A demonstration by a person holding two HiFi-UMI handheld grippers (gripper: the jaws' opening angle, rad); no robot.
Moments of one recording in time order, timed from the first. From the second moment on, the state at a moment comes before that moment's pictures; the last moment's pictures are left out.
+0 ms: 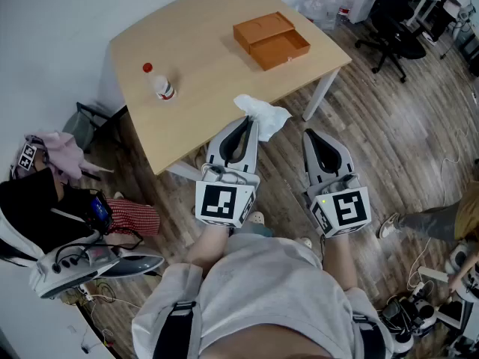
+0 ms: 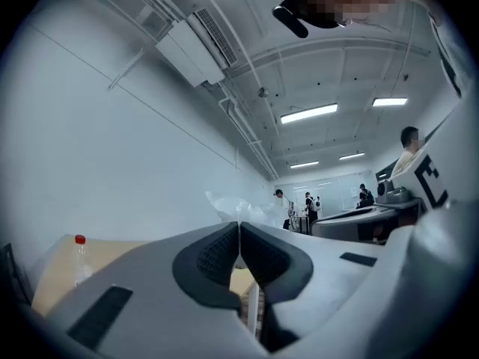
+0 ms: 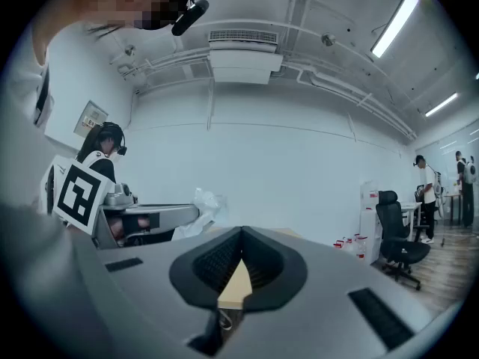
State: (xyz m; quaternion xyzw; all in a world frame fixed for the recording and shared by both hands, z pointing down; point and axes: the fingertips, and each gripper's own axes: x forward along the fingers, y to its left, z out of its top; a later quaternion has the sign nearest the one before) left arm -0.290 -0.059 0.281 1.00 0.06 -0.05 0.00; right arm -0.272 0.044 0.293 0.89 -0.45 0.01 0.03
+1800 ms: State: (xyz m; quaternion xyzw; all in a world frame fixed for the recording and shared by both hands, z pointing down) left arm -0.179 -0.047 0.277 1.00 0.01 -0.06 0.01; right arm -0.153 0.050 0.286 0.86 -0.50 0.00 0.01
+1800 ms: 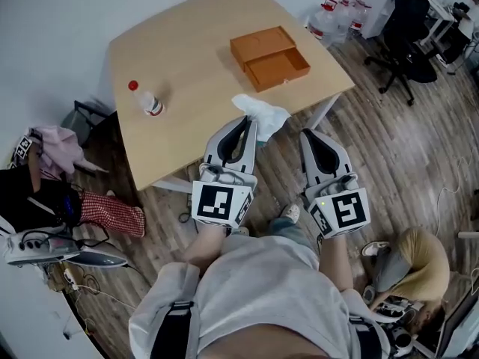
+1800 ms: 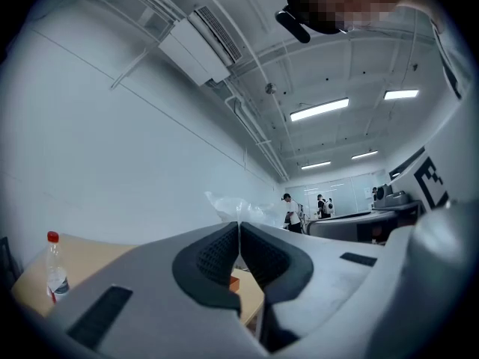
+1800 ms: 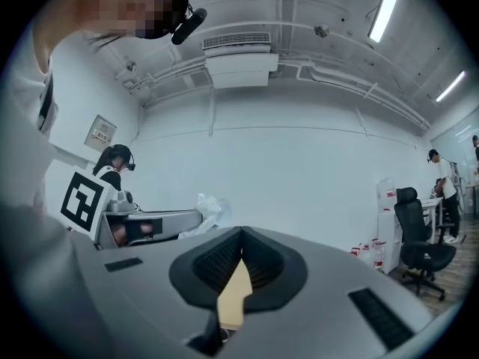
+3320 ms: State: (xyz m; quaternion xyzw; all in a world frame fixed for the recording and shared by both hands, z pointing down) left arm -0.031 0.002 0.295 0.99 -0.09 -0.05 0.02; right arm 0.014 0.087 0.302 0.80 -0.59 0.01 -0.02
